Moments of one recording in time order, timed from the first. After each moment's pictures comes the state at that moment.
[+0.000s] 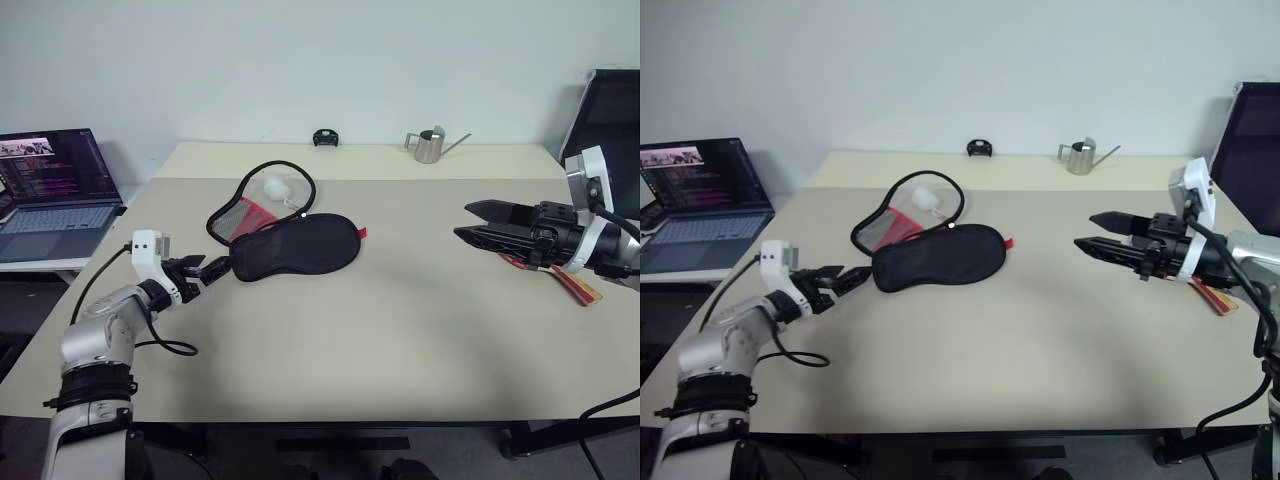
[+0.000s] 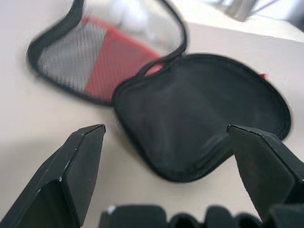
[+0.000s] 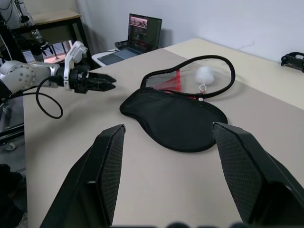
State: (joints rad) left arm -0.54 0.61 0.33 0.49 -0.47 0.55 -0.69; right arm -0.57 -0.87 -0.29 -0.26 0.83 0.91 0.93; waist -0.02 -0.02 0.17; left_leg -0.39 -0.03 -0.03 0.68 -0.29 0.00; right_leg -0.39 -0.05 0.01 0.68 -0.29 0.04
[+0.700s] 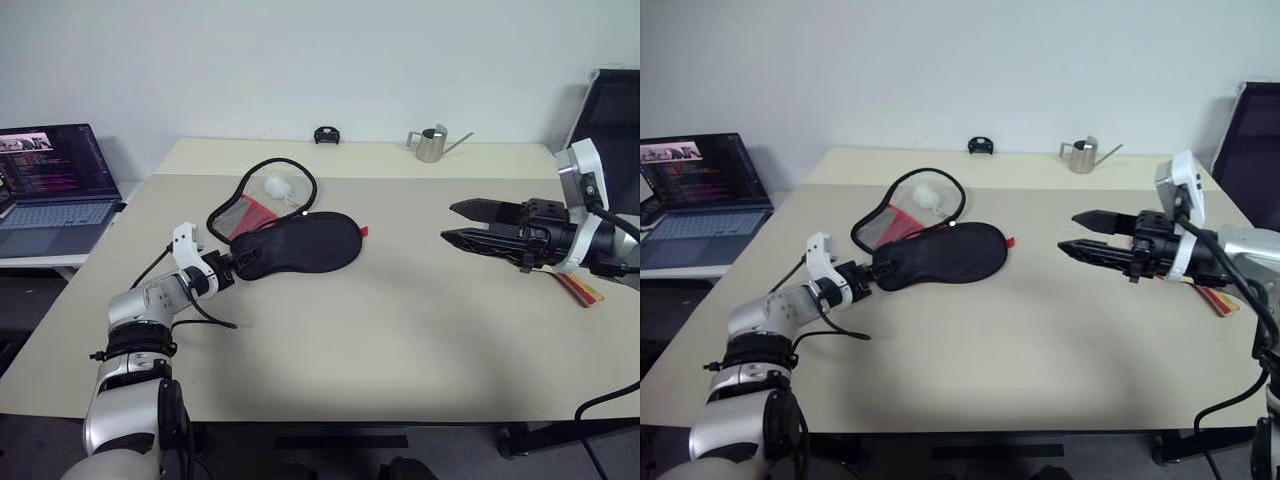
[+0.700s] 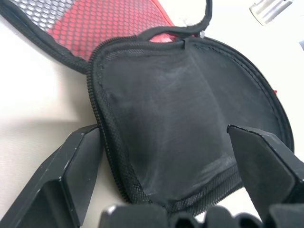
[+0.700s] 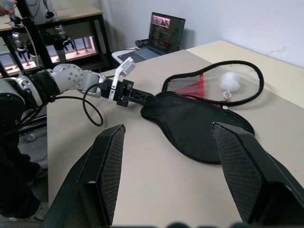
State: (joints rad) left arm -0.79 0.52 0.32 0.75 -0.46 0.72 -0.62; right arm -0.61 -0.88 -0.27 -0.33 0.92 0.96 0.91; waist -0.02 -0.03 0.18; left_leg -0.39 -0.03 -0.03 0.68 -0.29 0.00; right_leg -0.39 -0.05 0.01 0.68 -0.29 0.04
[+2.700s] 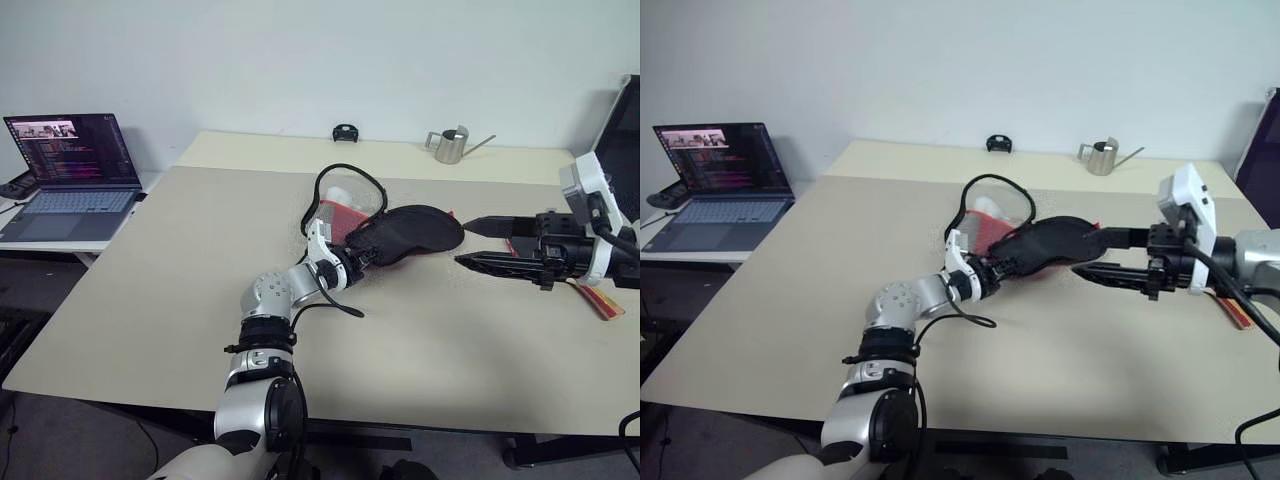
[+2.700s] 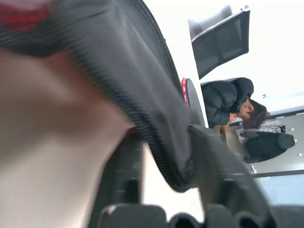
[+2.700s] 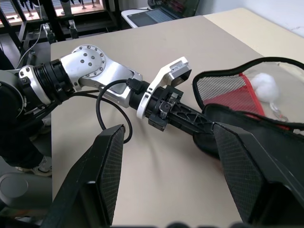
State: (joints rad) left arm -0.88 -0.08 0.41 0.51 -0.66 1.00 -0.25; right arm -0.53 -1.04 -0.26 -0.38 0.89 0.92 0.98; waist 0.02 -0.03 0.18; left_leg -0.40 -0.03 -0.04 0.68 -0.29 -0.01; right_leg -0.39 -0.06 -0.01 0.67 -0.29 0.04
